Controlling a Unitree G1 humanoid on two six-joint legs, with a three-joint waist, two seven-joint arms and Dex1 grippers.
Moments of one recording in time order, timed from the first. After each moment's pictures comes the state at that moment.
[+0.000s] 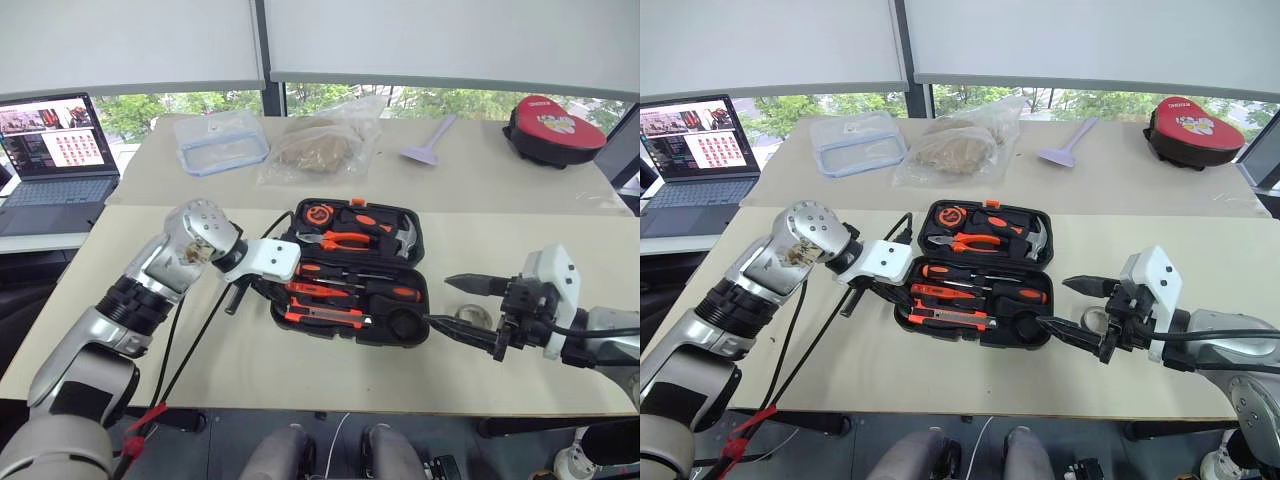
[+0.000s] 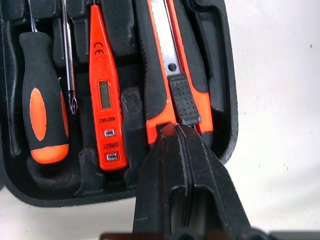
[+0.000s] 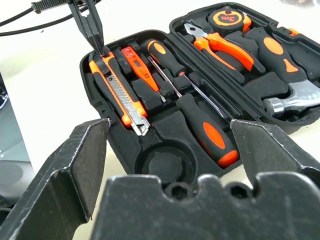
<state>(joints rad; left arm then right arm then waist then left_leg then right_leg) -0.86 0.69 -0.51 0.15 0.05 0.27 -1.57 0.04 -0.90 -0.36 -0.58 0.77 0.72 0.85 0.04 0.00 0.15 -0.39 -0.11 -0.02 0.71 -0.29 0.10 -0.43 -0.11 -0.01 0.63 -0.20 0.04</state>
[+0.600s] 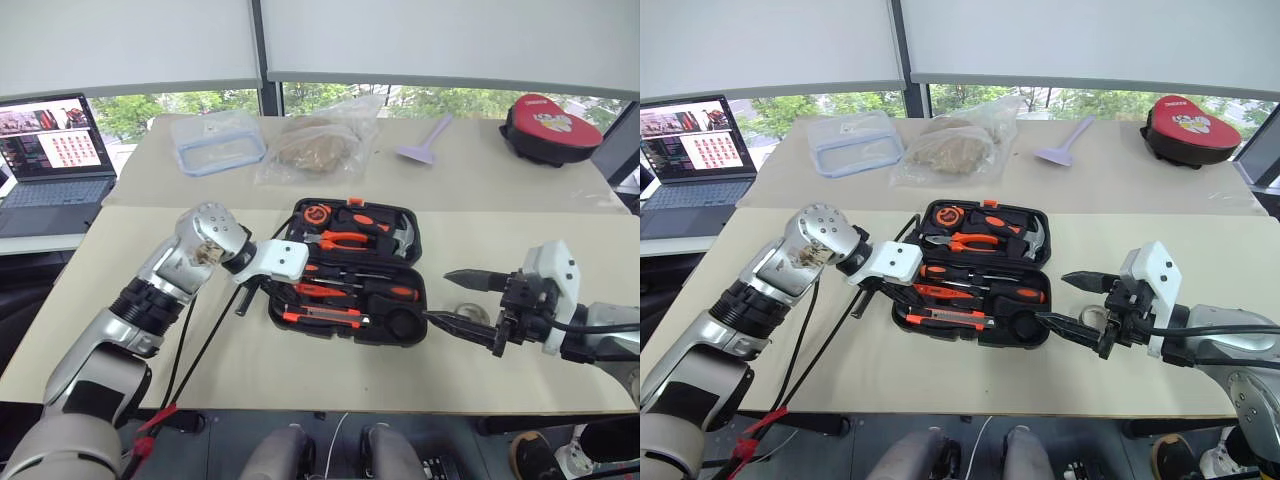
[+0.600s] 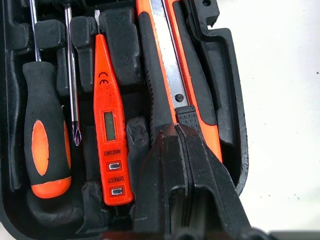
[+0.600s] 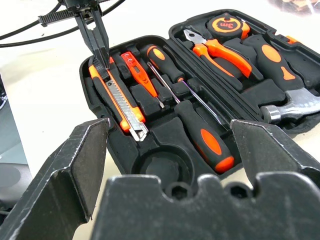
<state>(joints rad) -0.86 0.68 -0.48 0.19 0.03 0.27 -1.58 0.02 -0.90 -0.35 -0.57 0.77 0.72 0.86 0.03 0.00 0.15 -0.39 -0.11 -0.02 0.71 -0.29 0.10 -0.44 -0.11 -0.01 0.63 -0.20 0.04</state>
